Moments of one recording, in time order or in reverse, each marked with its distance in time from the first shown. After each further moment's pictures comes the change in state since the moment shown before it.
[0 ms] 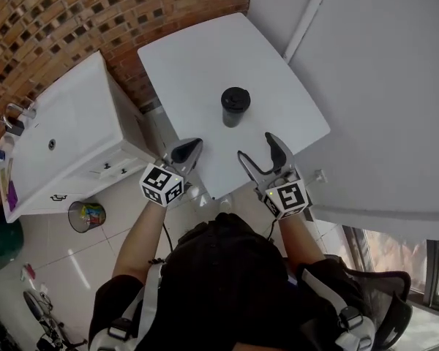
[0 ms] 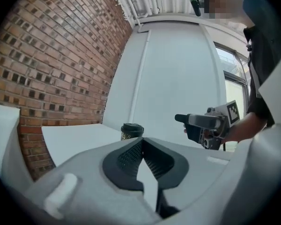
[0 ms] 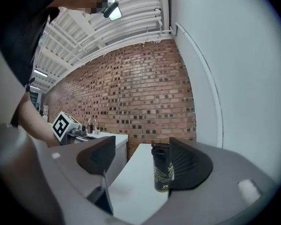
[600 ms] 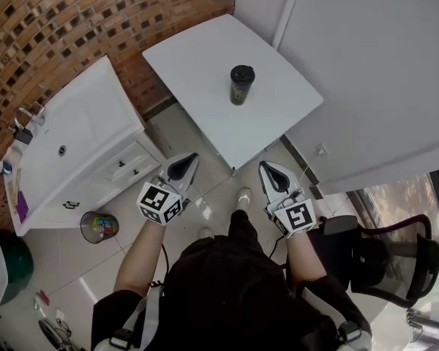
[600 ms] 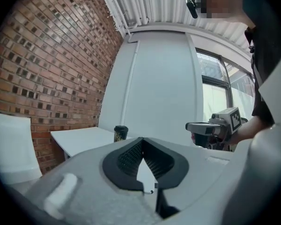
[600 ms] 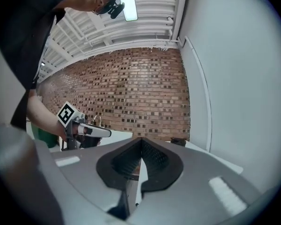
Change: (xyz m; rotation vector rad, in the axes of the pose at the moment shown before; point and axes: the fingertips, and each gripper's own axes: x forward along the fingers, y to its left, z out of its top) left arm -0.172 -0.054 0.013 0.039 -0.029 -0.088; right arm -0.104 0.167 0.024 -0.057 0.027 -0.124
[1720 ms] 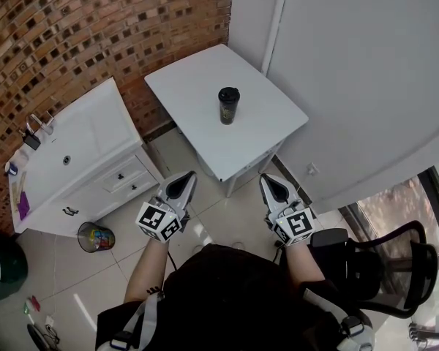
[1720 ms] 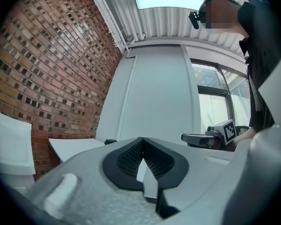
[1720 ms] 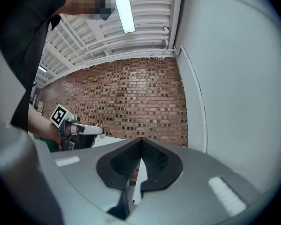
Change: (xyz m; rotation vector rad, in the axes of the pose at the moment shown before) left arm -0.018 -0.079 0.042 0.005 -0.168 0.027; right arm -0.070 -0.034 0.020 -0.001 -0.083 -0.002
